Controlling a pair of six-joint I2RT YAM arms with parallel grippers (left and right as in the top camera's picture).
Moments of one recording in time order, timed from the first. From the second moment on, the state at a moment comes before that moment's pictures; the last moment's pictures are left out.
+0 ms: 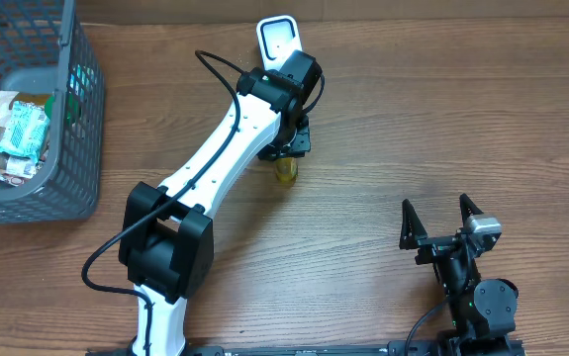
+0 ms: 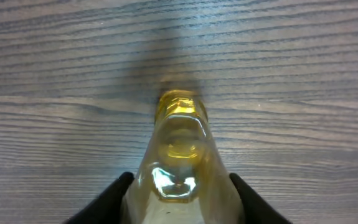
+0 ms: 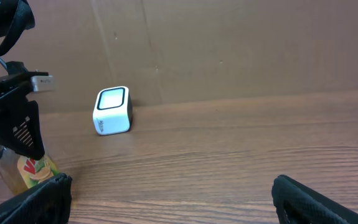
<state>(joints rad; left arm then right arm) -0.53 2.08 1.85 -1.17 -0.02 -0.59 0.12 0.01 0.02 -0.03 -0.02 0.15</state>
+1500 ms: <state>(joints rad) -0.51 2.08 2.25 -1.37 -0.06 -0.46 0.12 0.01 0.02 -0.04 -0.02 0.15</state>
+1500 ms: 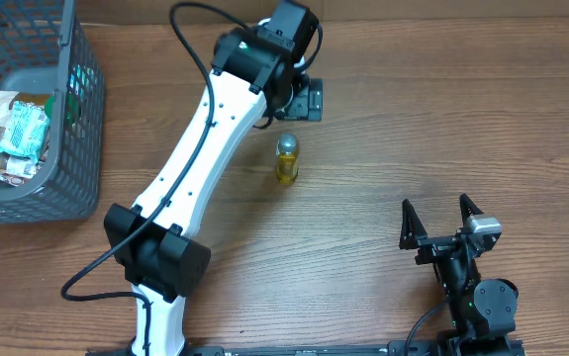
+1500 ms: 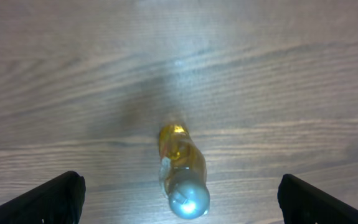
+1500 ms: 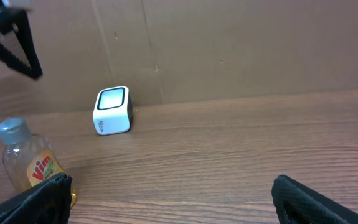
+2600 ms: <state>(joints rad) -0.14 1.84 2.74 -1.36 -0.35 -0.15 0.12 0.01 0.02 -0.03 -0.02 0.15</state>
